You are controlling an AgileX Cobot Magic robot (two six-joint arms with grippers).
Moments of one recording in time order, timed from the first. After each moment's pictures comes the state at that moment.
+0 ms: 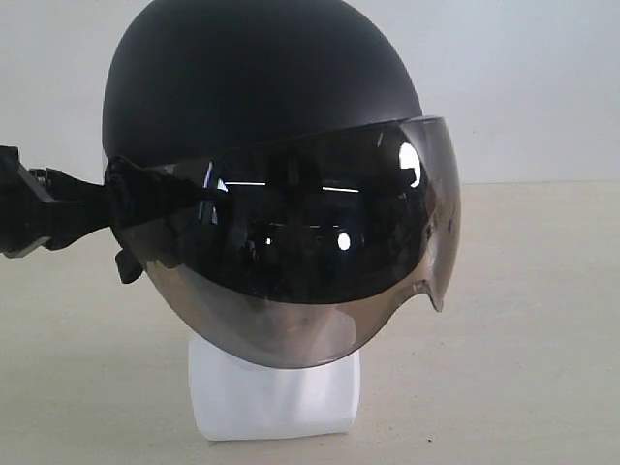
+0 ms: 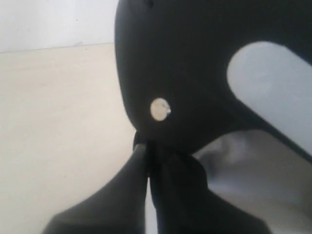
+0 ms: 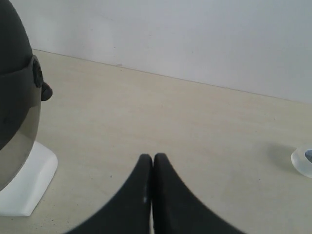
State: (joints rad) left arm -0.04 1.31 -0.68 1.54 -0.71 -1.52; right arm 0.63 0.64 -0.94 -0.51 0.93 0.45
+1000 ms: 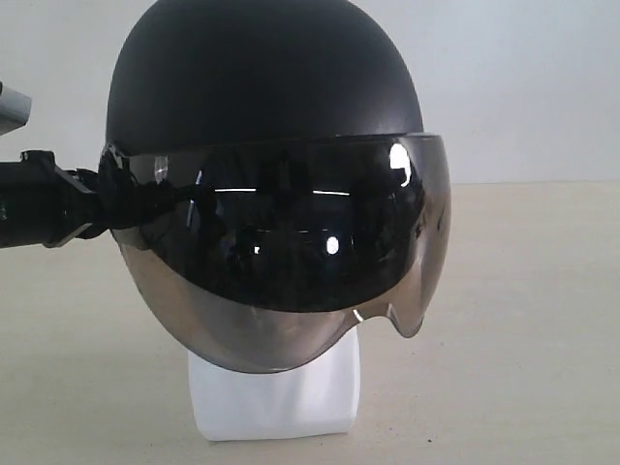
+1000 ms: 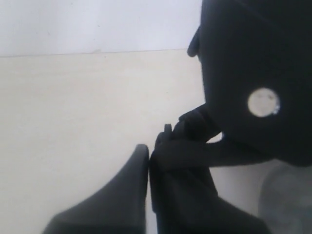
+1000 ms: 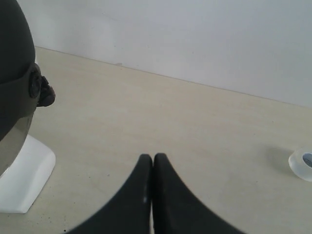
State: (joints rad) left arm -0.04 1.50 -0.73 1.32 -0.70 -1.31; right arm 0.63 0.64 -0.94 -0.50 0.93 0.42
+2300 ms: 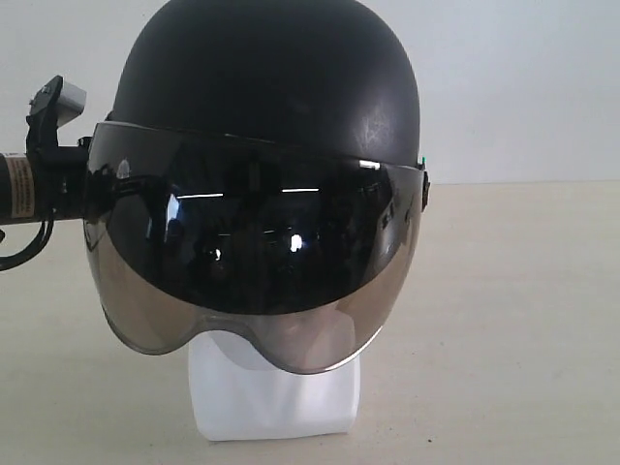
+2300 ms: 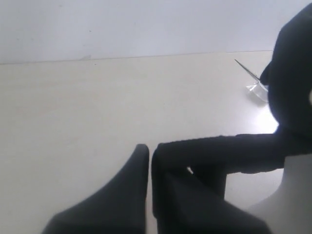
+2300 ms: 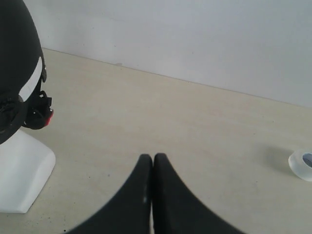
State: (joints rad) left arm -0.05 1.76 -0.95 1.31 -0.77 -1.33; right arm 0.63 0.64 -0.94 -0.50 0.93 0.42
